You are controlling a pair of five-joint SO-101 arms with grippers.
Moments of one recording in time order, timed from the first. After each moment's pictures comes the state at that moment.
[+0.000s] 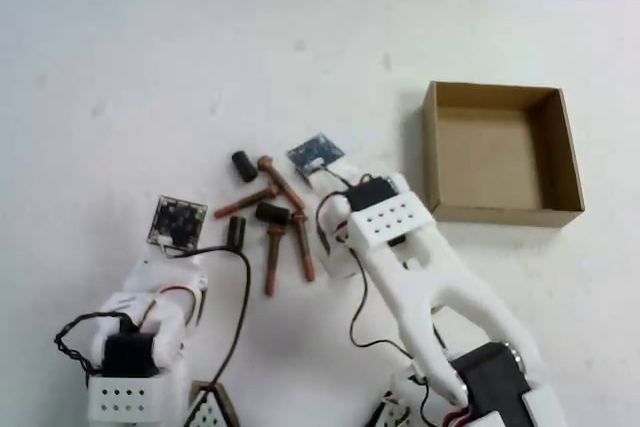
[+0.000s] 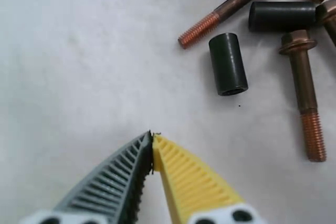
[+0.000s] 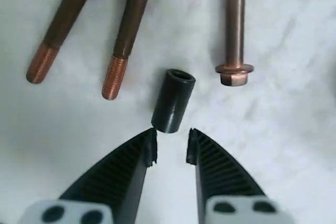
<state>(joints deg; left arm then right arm) -6.1 -104.0 97.1 70.3 -9.8 -29.8 -13.7 38.9 70.7 8.1</state>
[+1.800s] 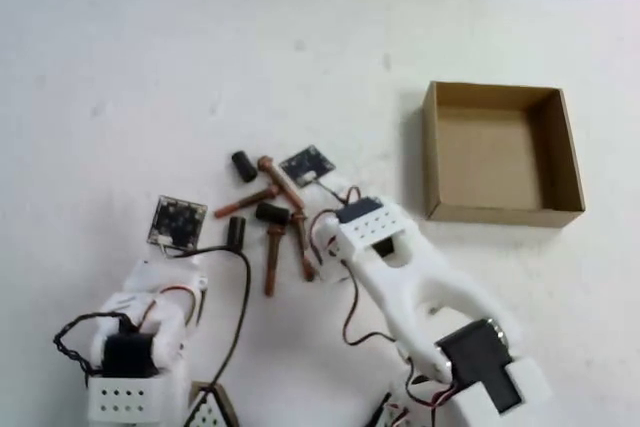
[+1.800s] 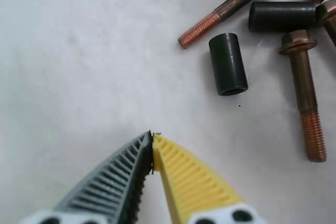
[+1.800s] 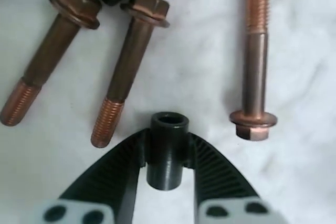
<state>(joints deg) -6.1 -104.0 97.1 70.3 -9.8 -31.1 -3.4 46.5 51.4 10.9</state>
